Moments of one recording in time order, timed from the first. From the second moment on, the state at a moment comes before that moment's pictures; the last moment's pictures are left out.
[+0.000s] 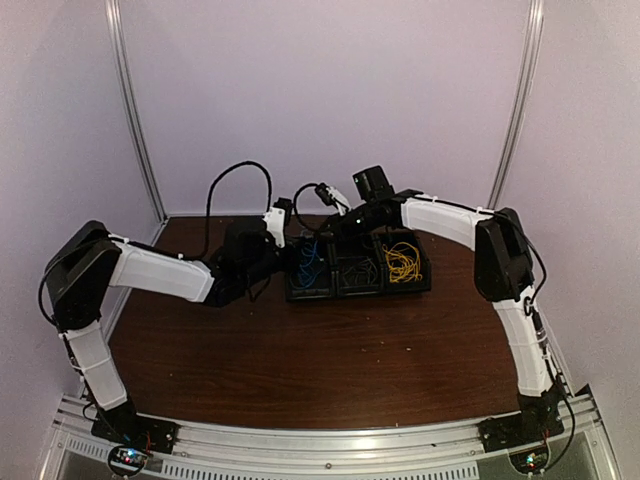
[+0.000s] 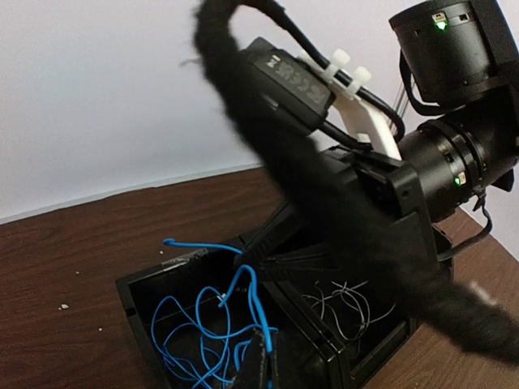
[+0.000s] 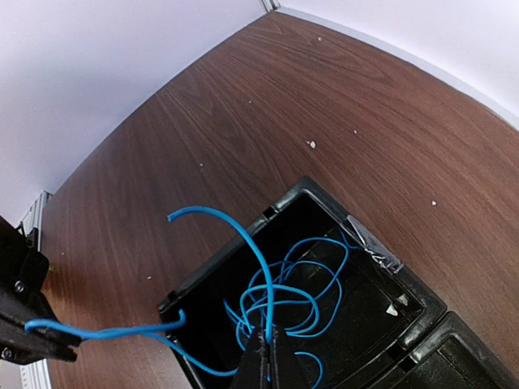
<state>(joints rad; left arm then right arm) -0.78 1.80 1.01 0.58 -0.17 -0.22 0.57 2.35 2.07 -0.38 -0.60 0.03</state>
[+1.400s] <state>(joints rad) -0.78 2.01 1.18 0.47 -0.17 -0.36 0.55 2.08 1.84 -0.60 -0.42 -0.07</state>
